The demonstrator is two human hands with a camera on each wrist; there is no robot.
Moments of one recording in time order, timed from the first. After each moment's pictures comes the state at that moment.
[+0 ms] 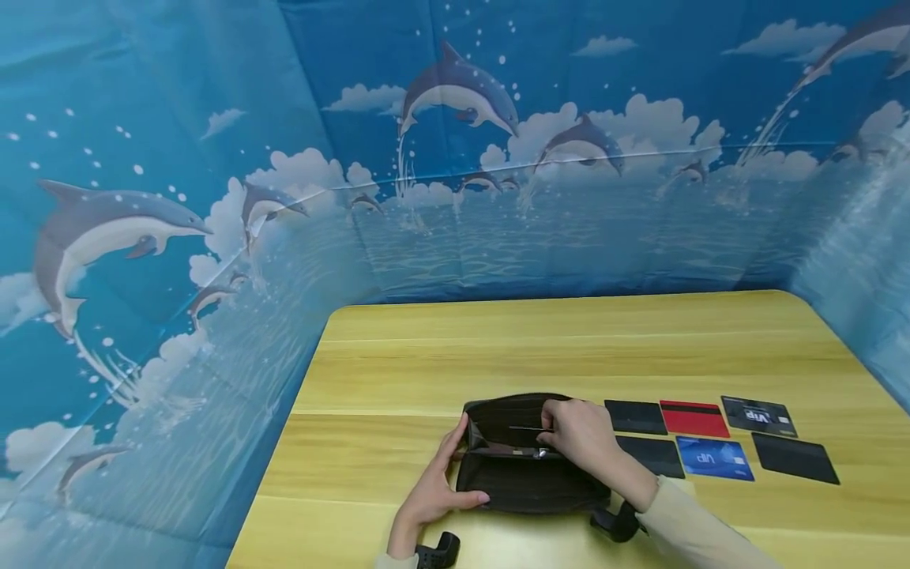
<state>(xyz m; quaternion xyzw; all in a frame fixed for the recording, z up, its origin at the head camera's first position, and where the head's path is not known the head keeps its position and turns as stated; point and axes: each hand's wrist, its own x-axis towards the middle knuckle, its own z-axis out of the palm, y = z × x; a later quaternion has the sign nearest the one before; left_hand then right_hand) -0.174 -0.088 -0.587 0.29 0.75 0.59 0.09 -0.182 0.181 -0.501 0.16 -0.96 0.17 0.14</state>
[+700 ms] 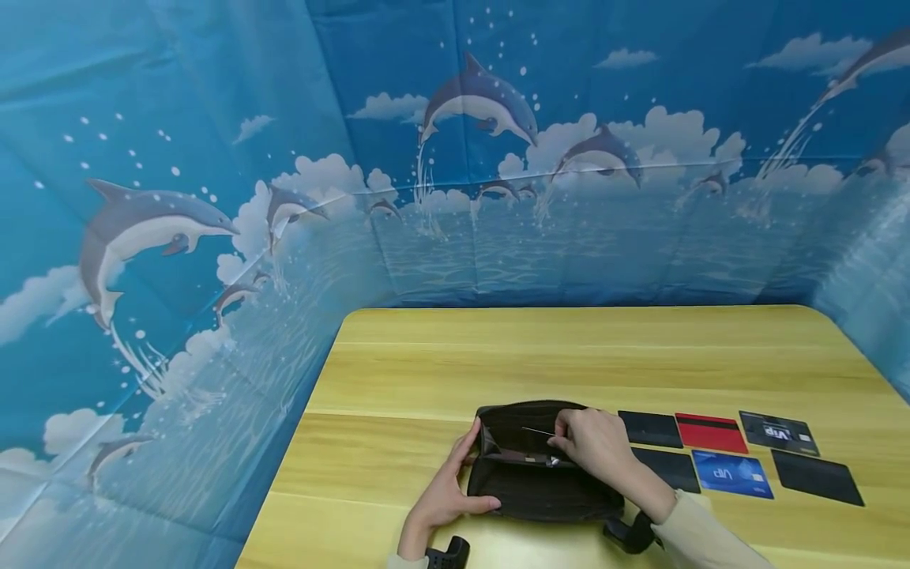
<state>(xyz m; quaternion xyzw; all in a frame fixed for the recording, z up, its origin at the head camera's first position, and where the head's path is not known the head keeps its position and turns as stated) -0.176 -0.088 -0.587 0.30 0.73 0.60 0.10 -0.184 0.182 -0.504 0.17 -0.96 0.17 0.14</state>
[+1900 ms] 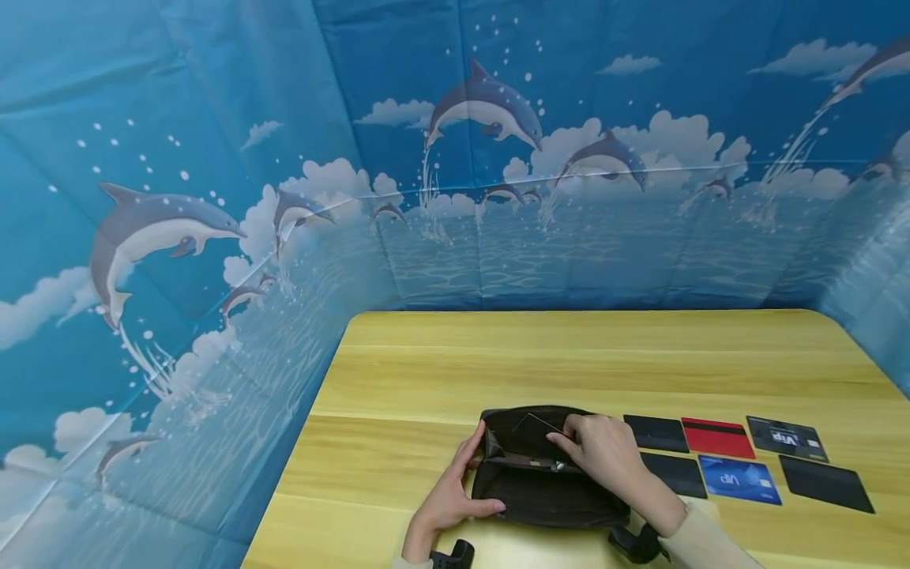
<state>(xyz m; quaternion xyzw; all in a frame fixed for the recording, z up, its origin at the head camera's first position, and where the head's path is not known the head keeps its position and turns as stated) -0.177 -0.088 -0.591 0.30 0.74 0.60 0.08 -0.182 0.183 -0.513 0.17 -0.95 0.18 0.20</state>
